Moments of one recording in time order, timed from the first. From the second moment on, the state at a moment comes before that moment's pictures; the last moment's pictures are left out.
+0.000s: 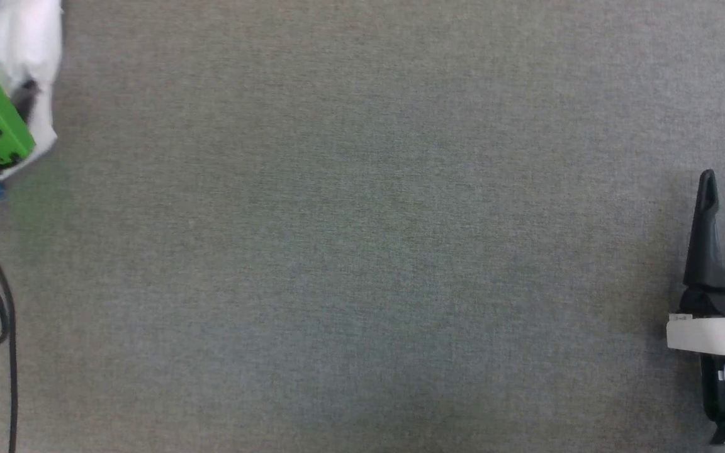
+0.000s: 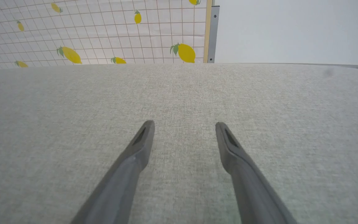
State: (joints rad) left arm -0.82 0.50 -0.03 0.47 -0.58 0.09 0.67; right arm -0.12 -0.05 -0.23 -0.10 0.05 0.13 -0.26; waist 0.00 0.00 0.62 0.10
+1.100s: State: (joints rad) left arm -0.93 0.48 -0.12 0.27 -0.66 -0.10 0.59; right arm -0.04 -0.05 -0.21 0.06 0.17 0.13 -0.26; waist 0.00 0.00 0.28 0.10
